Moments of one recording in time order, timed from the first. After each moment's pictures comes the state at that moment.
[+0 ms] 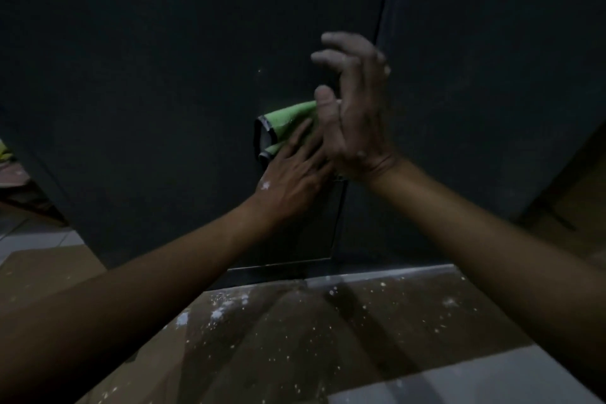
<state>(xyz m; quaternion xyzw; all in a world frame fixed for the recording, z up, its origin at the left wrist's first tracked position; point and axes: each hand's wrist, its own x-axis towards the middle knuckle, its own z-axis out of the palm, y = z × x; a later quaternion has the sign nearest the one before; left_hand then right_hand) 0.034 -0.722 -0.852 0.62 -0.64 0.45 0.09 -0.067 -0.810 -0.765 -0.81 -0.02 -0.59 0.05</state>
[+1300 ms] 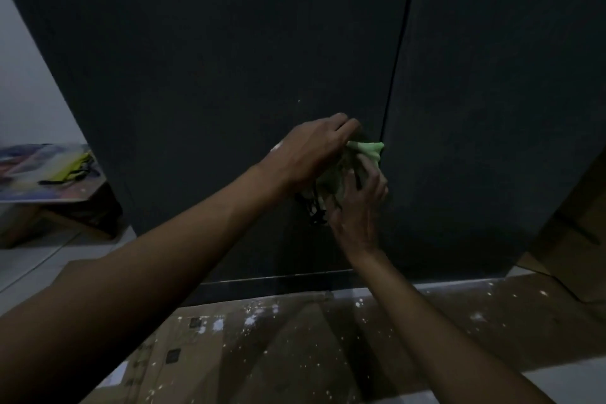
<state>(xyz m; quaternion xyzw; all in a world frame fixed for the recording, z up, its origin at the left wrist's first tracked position) 0.032 -0.670 -0.745 0.66 -0.69 0.25 0.14 -0.061 -0.756 -0.890 -0.79 0.24 -0.56 0.04</state>
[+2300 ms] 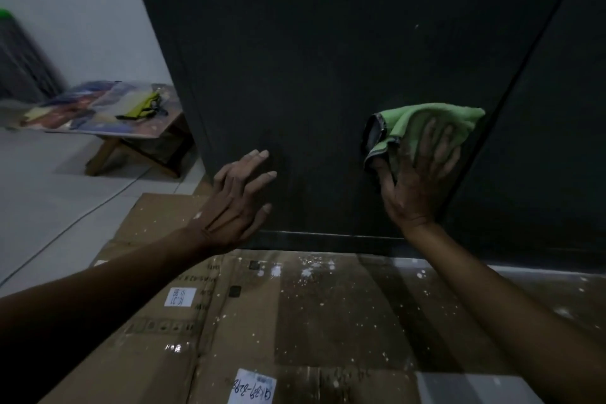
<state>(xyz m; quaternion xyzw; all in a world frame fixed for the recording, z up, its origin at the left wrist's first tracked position) 0.156 -0.451 -0.950 0.73 -0.59 0.30 0.18 -0.001 -0.768 -0.963 -0.81 0.21 -0.54 -0.06</state>
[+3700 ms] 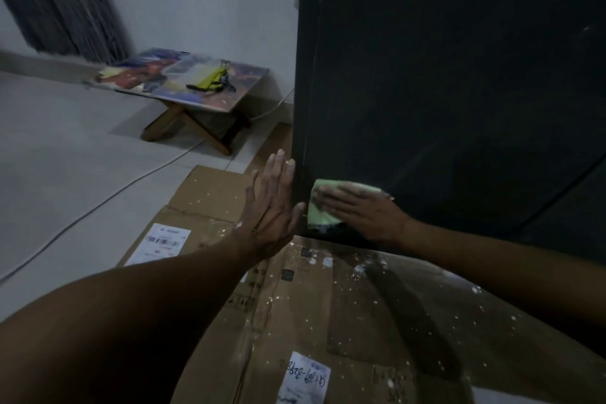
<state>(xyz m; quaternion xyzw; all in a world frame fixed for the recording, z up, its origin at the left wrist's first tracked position) 0.167 -0.381 -1.007 0.89 -0.40 0.13 0.17 0.092 -0.655 -1.010 -0.83 -0.29 -0.18 -0.44</state>
